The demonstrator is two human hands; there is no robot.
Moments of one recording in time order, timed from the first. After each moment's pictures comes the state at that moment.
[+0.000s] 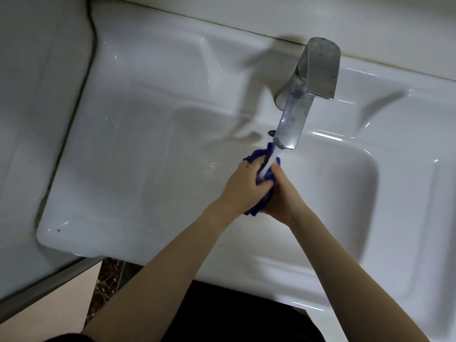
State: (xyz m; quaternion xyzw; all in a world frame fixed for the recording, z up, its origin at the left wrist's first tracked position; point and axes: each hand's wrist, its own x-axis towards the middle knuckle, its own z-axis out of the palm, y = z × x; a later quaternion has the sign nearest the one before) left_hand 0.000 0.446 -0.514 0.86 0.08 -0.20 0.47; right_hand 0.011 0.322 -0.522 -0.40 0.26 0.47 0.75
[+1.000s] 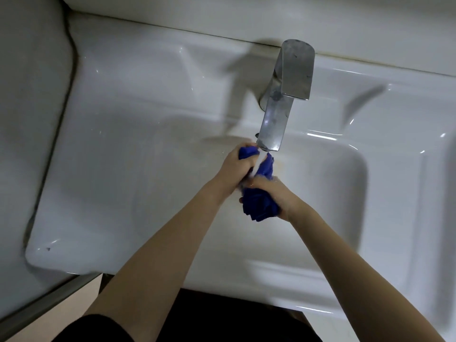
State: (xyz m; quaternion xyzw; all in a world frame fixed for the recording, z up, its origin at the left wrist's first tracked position) left_hand 0.049 0.445 -0.533 0.61 0.26 -0.27 0.70; right_hand 0.023 0.314 -0.508 -0.54 0.20 0.46 0.67
